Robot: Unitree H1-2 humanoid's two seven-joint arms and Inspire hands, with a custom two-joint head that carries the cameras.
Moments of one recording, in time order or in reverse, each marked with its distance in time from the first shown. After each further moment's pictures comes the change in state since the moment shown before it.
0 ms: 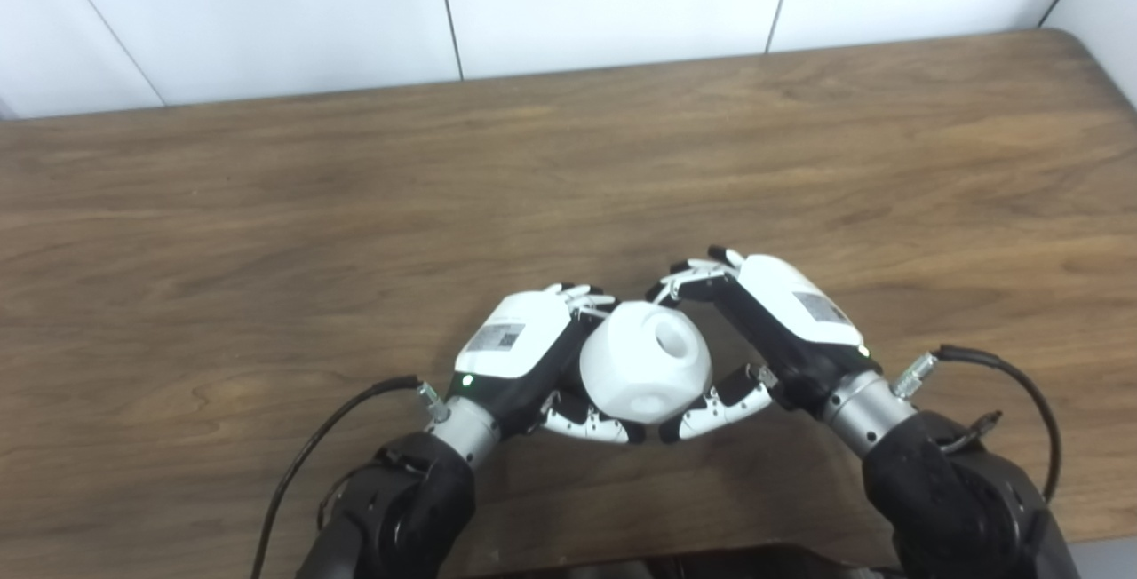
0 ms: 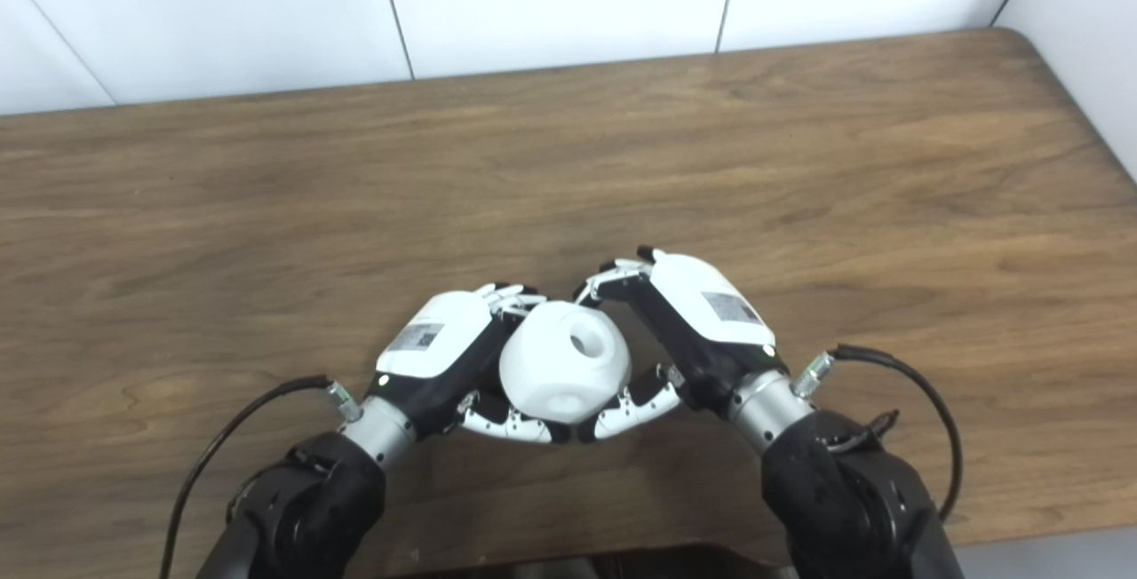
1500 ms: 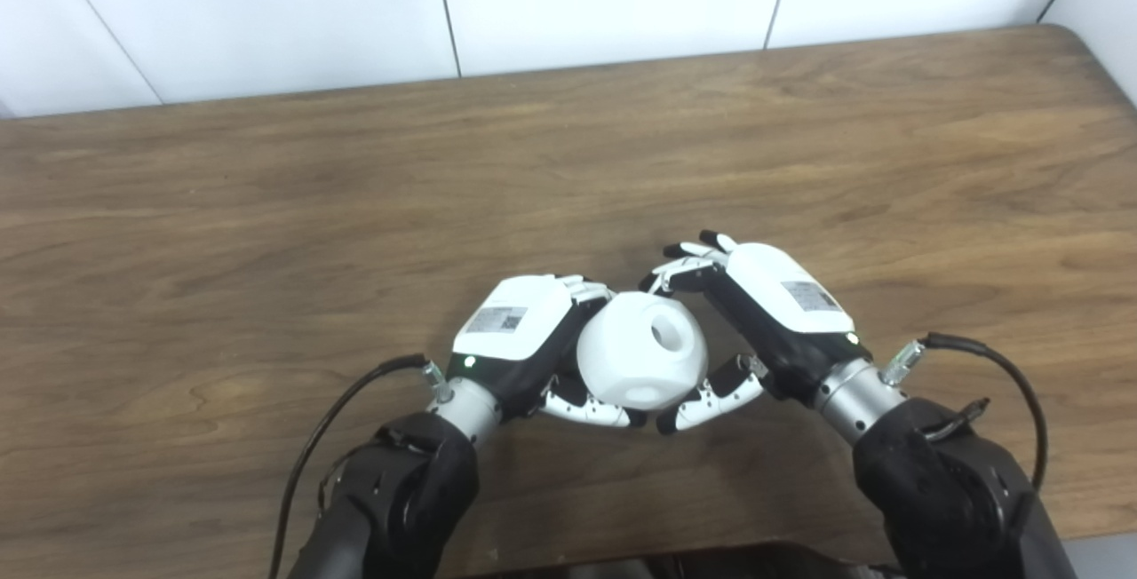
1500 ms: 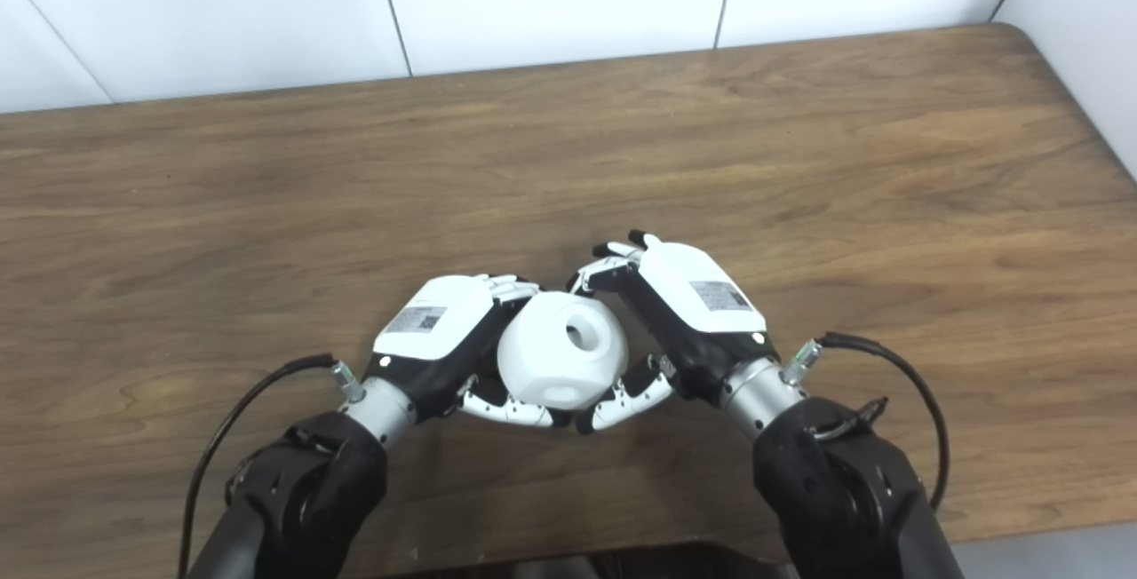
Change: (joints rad) left arm -0.049 -0.005 -0.011 -0.046 0.146 0.087 -0.151; right arm -0.032 -0.016 0.013 0.036 -0.004 -0.037 -0.026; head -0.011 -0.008
